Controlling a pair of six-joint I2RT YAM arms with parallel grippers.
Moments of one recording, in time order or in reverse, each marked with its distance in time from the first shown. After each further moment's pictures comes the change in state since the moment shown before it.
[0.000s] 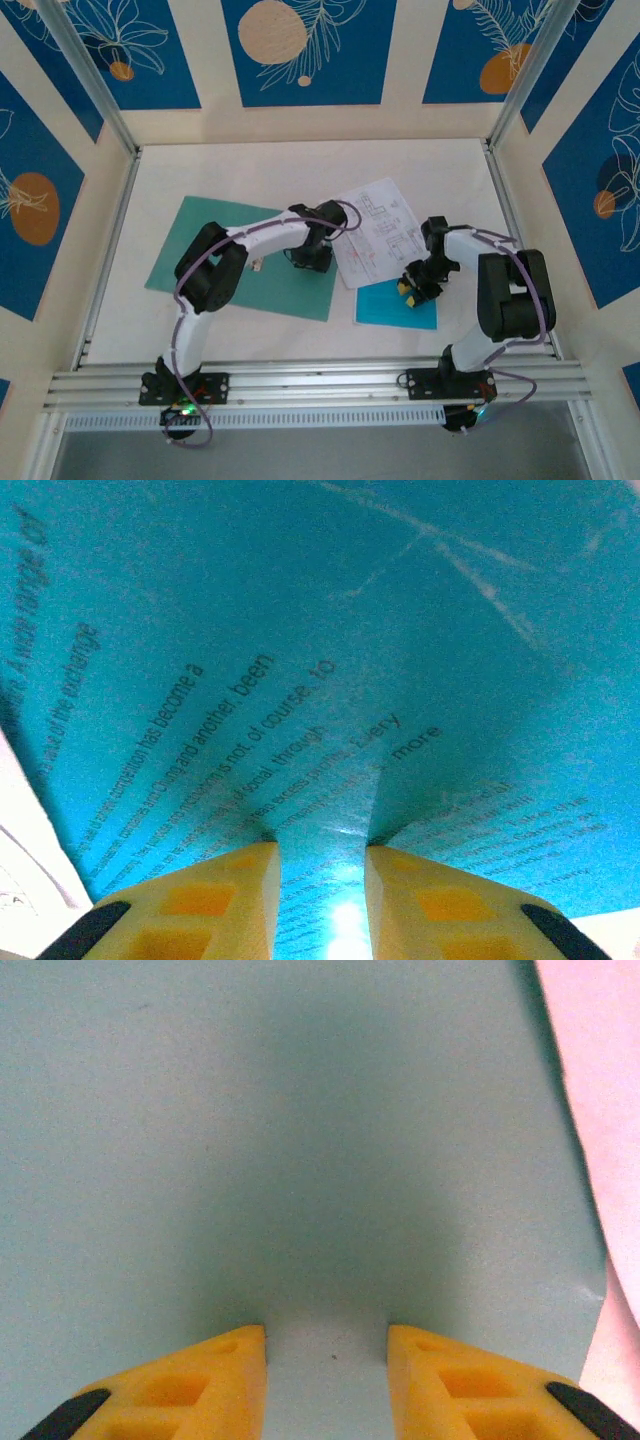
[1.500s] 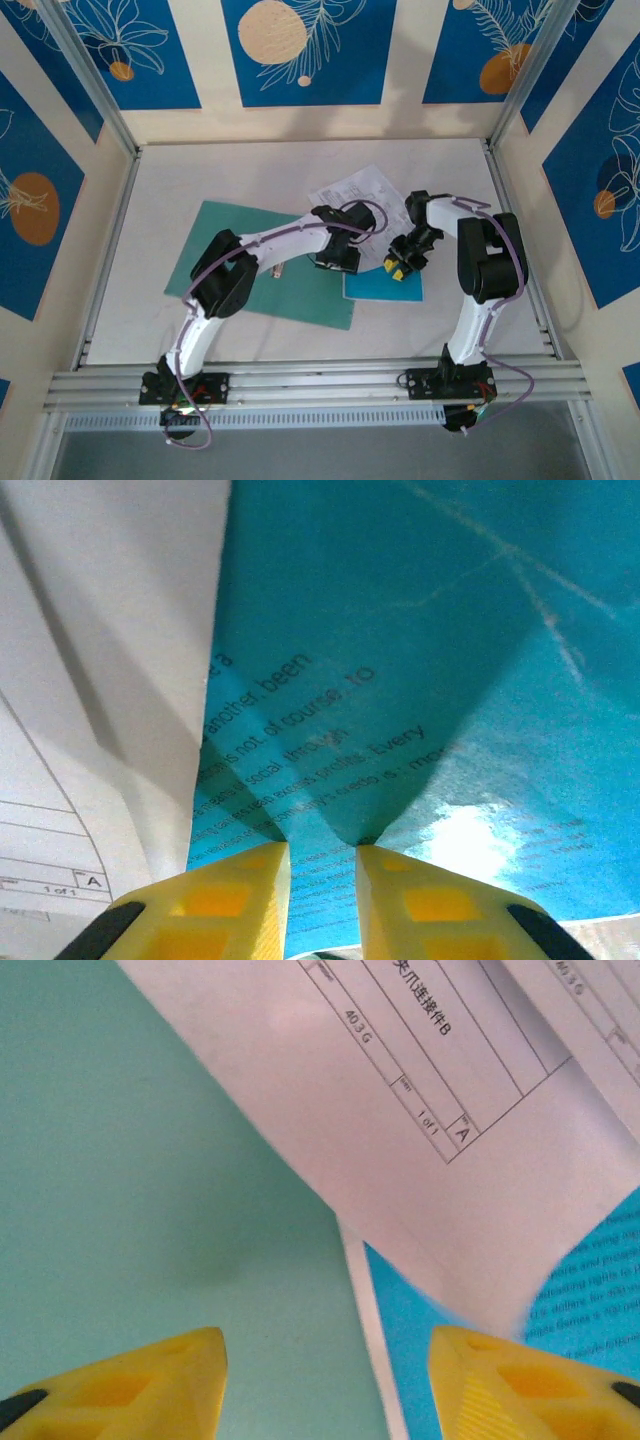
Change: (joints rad) left arm -0.112 0.041 0.207 -0.087 -0.008 -0.100; right arm 0.052 0.286 0.348 -0.094 -0.035 -0.153
